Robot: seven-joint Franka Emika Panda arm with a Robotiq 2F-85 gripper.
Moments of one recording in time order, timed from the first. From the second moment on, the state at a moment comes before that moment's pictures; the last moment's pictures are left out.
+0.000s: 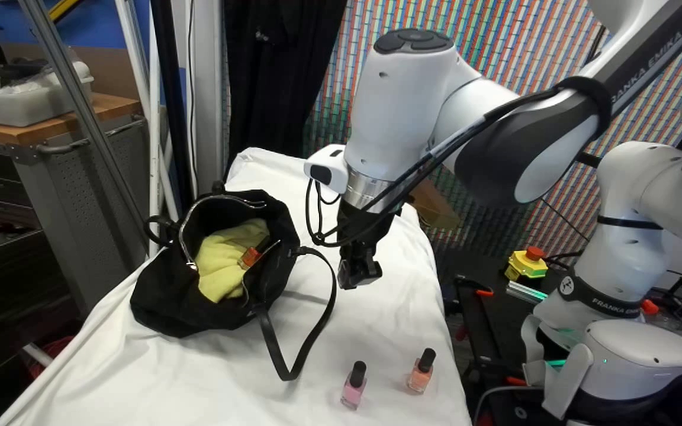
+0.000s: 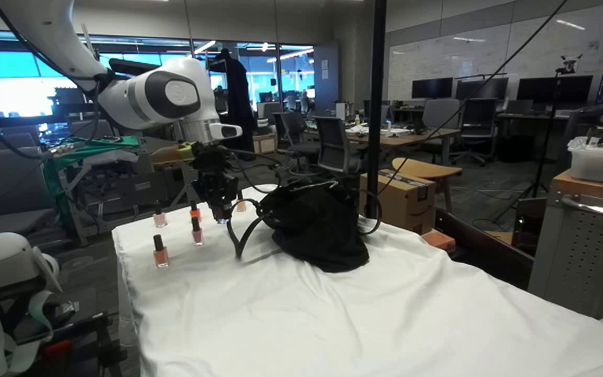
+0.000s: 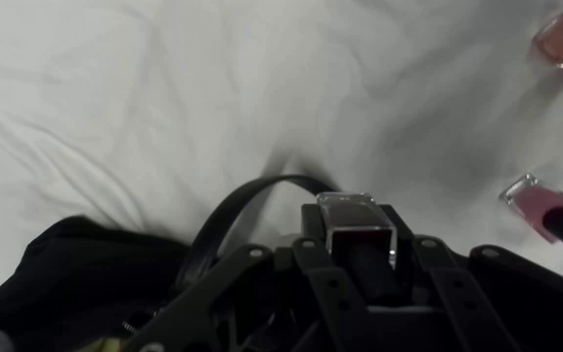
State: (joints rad) arm 0.21 0.06 0.14 -2.34 -0.29 2.39 0.09
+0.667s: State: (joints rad) arm 0.22 0.26 0.11 -1.95 -0.46 2.30 0.29
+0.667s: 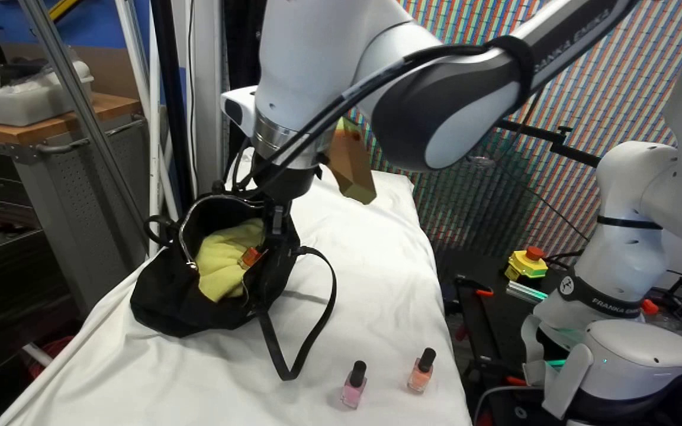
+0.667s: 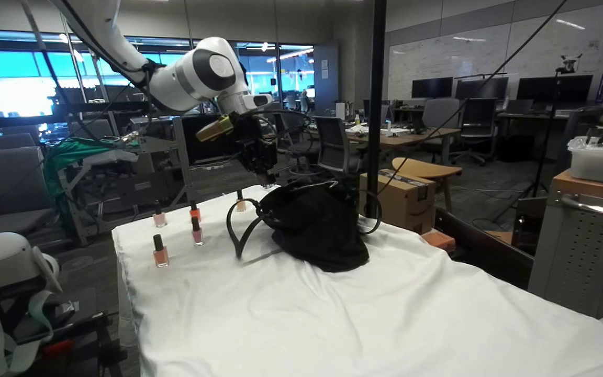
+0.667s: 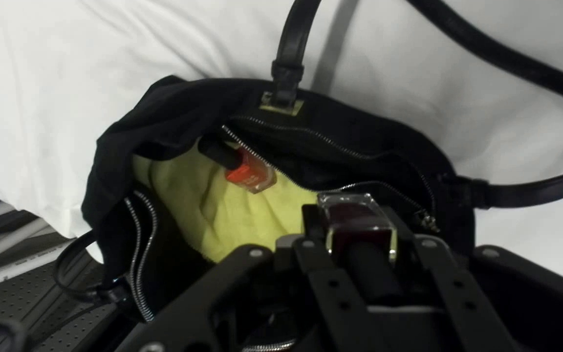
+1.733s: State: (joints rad) arm 0.22 0.65 -0.02 -1.44 -0.42 2.14 0.28
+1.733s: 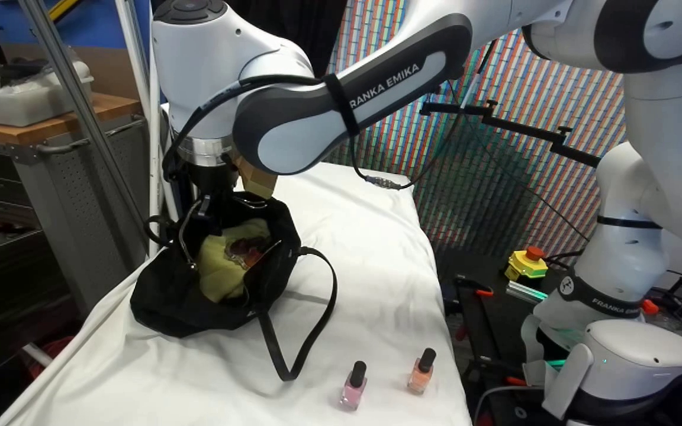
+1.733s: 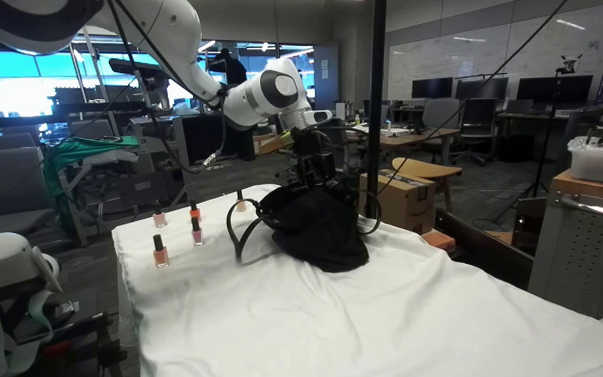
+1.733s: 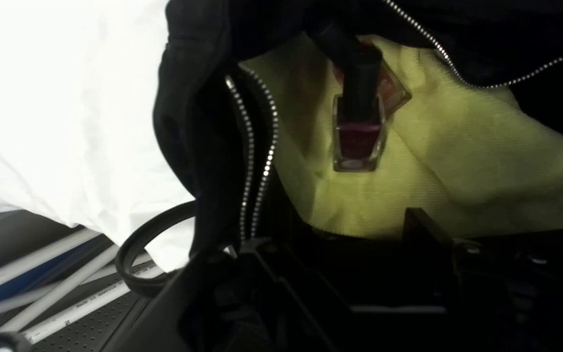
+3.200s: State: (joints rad) arm 0.23 0.07 0.14 -2.18 -0.17 2.21 0.34
